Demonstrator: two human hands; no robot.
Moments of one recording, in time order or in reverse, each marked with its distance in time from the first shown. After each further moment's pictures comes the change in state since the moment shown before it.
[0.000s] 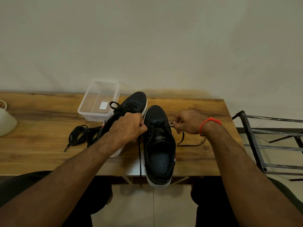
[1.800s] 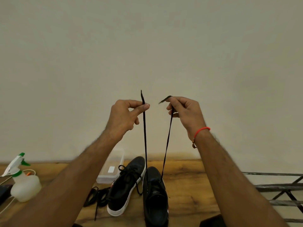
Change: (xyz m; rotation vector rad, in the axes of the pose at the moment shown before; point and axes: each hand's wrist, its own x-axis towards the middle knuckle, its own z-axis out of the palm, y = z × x) left_hand -0.101 0.125 -0.227 -0.749 0.652 0.337; right_hand -0.142 -0.125 -0.167 0.954 0.886 -0.579
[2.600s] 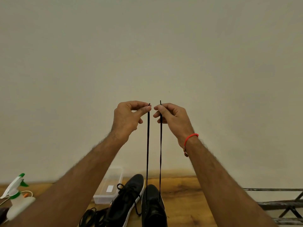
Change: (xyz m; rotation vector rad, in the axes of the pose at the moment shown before) left_hand 0.015 0.057 0.005 -0.034 0.092 0.095; right_hand 0.003 -0.046 0.013 -0.073 -0.037 -0.083
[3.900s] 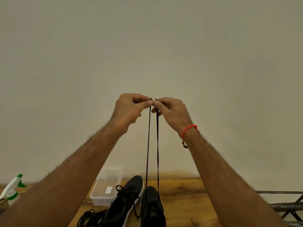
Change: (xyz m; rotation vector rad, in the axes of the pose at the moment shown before) left_hand 0.016 0.024 -0.004 0.042 -0.066 -0.024; right_hand 0.028 -0.008 0.000 -0.197 -0.044 -0.165
